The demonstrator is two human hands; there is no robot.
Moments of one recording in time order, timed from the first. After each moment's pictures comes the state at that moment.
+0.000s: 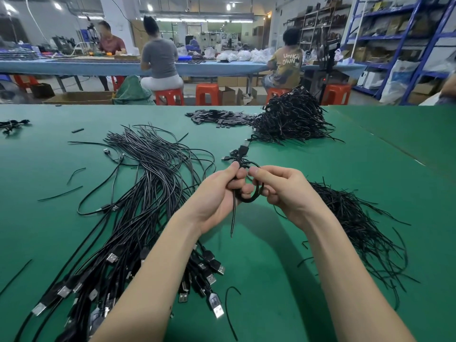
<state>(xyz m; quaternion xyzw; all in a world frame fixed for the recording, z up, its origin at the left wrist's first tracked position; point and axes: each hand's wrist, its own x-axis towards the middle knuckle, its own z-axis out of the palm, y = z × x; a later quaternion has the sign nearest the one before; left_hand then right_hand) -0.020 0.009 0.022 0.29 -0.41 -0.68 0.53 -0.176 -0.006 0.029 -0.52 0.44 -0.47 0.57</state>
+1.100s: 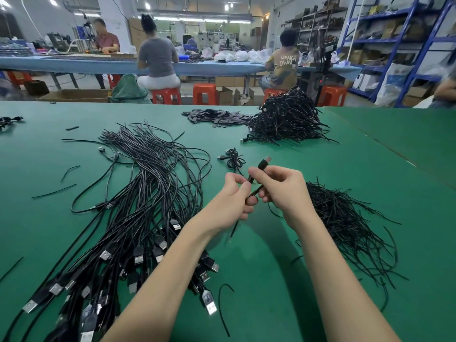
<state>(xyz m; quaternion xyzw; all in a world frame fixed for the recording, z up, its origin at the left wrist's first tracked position) -0.043 0.007 -0.002 0.46 -0.56 -0.54 0.43 -0.181 -0.015 0.009 -0.54 0.47 -0.53 0.45</state>
